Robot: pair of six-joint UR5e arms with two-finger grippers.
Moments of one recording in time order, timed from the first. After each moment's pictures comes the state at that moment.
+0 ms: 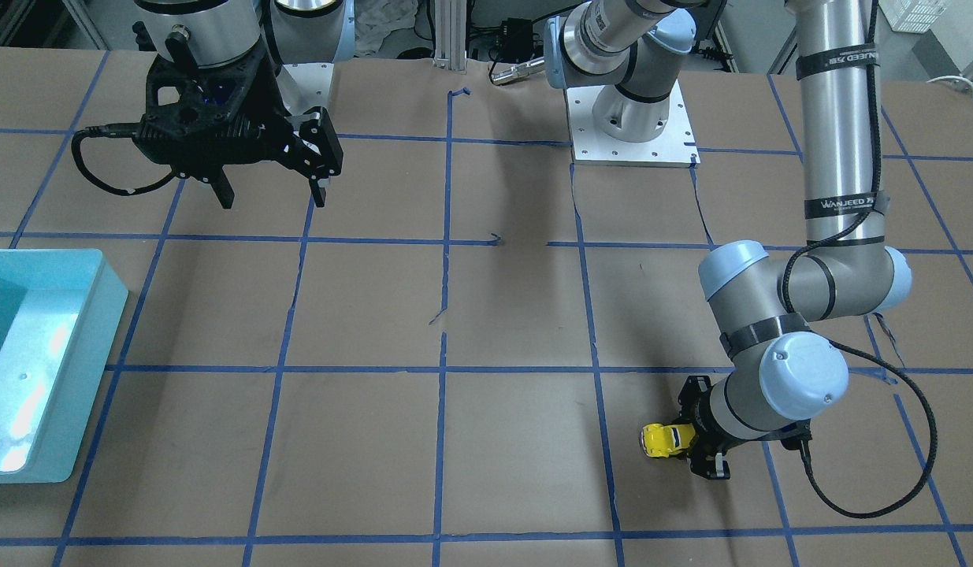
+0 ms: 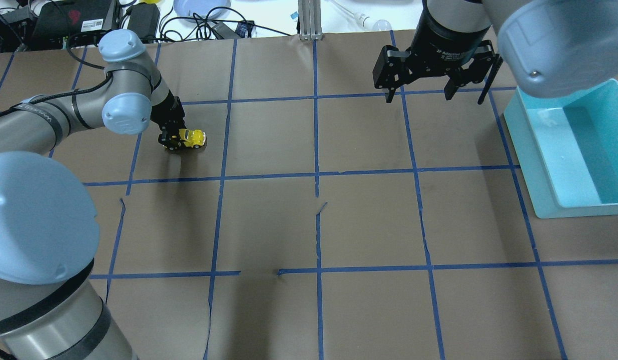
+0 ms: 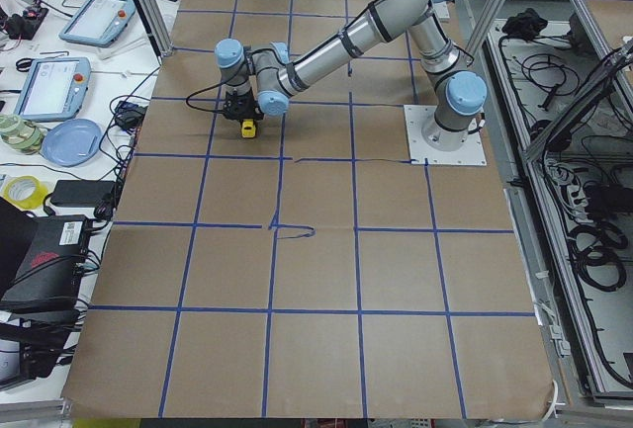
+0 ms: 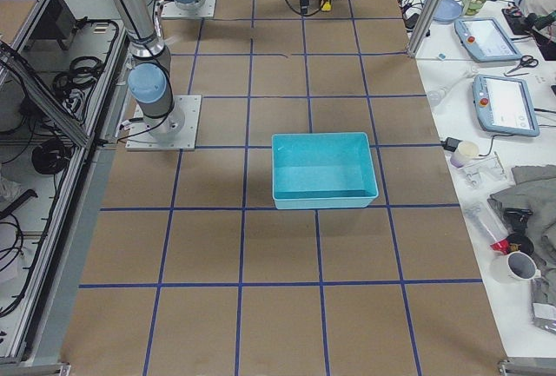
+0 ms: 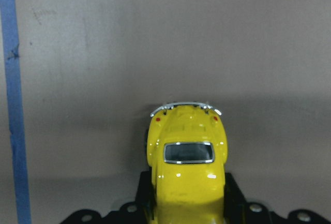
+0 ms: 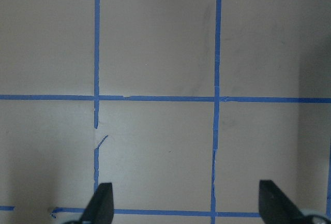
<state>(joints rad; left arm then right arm) -1.40 -2.19 -1.57 -0.99 1.58 -1.40 1.70 -1.54 1.51 -1.65 -1.55 0.11</state>
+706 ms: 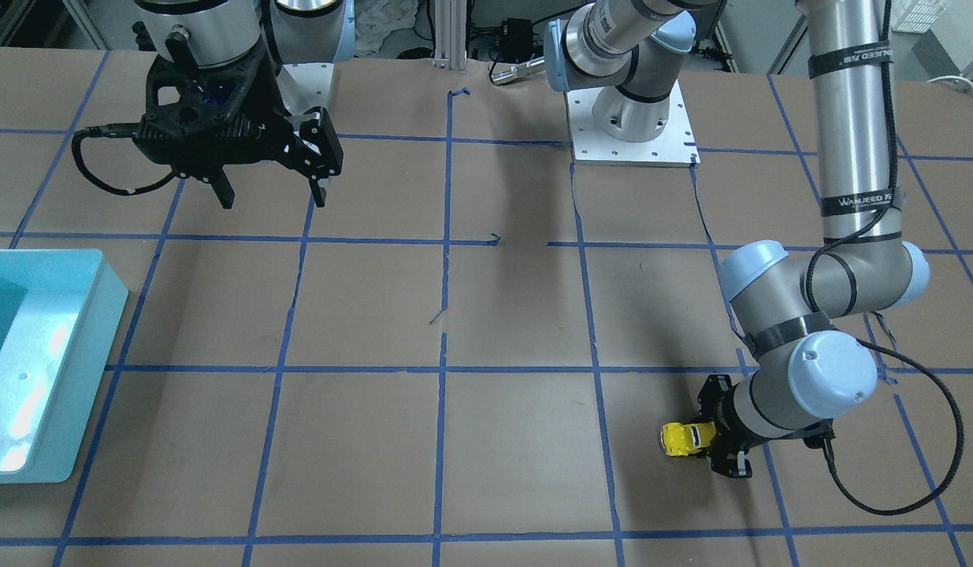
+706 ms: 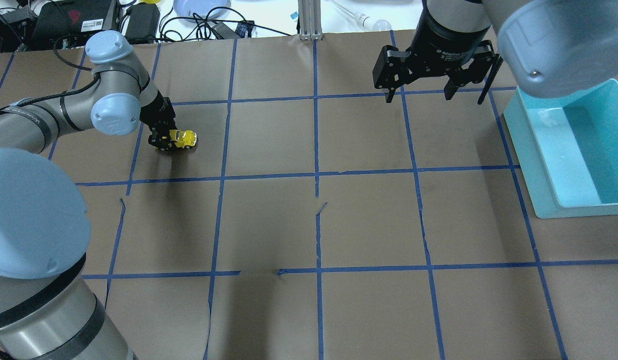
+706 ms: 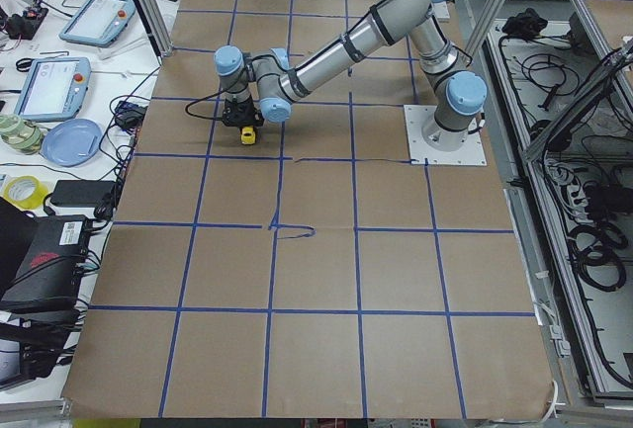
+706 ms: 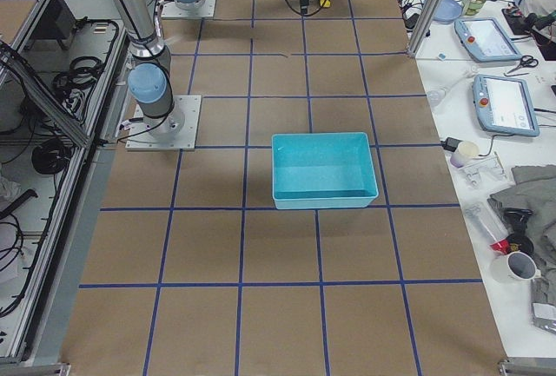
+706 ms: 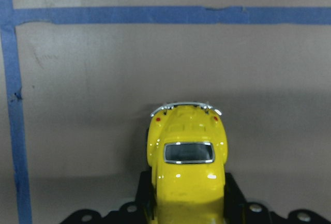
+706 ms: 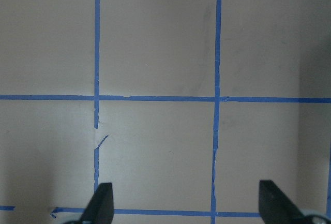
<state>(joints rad) -1.36 -2.19 -1.58 -0.99 1.58 -1.38 1.70 -1.54 1.51 -1.65 -1.55 0.11</state>
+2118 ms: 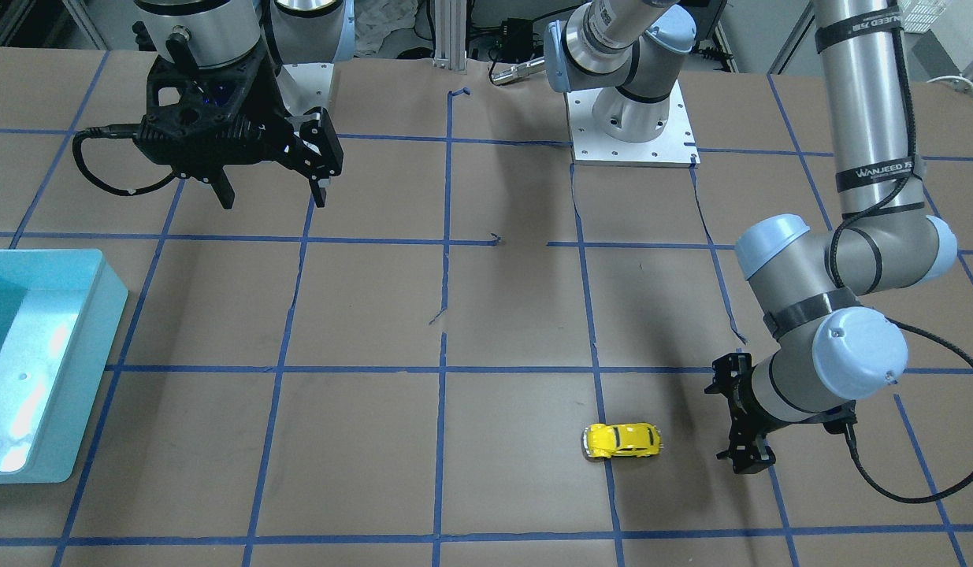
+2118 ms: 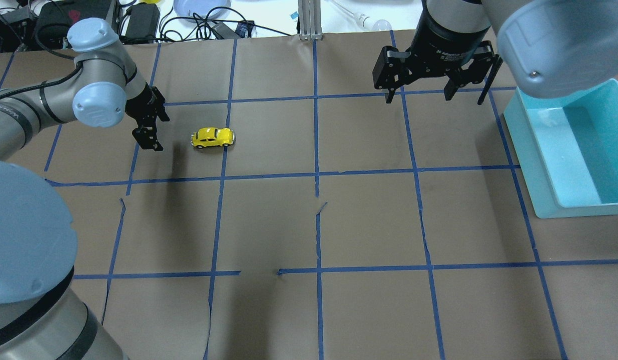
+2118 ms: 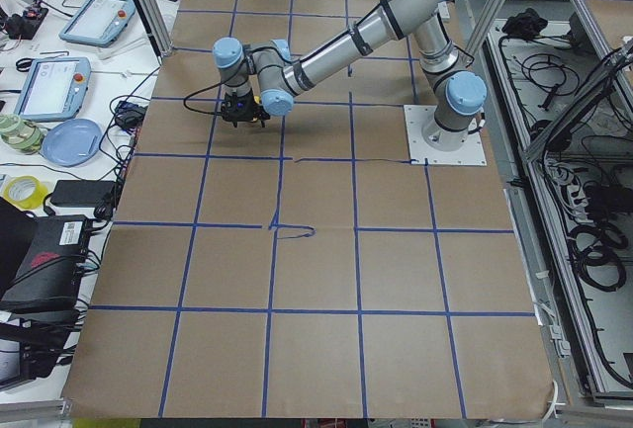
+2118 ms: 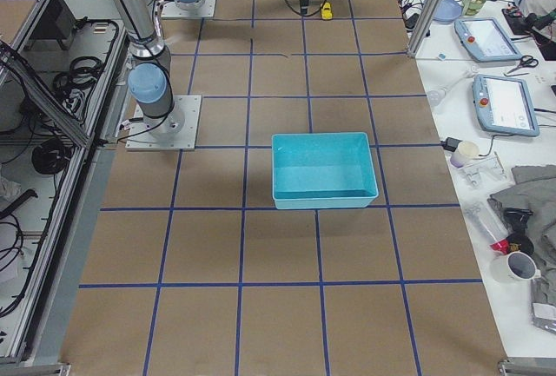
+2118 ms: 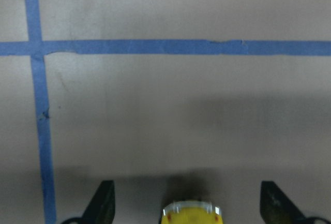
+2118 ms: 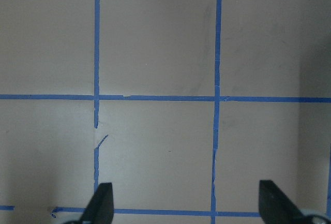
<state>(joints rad) -1.36 -2.10 -1.57 -1.09 1.59 -1.36 1.70 -1.54 1.51 -1.65 -1.55 0.11</state>
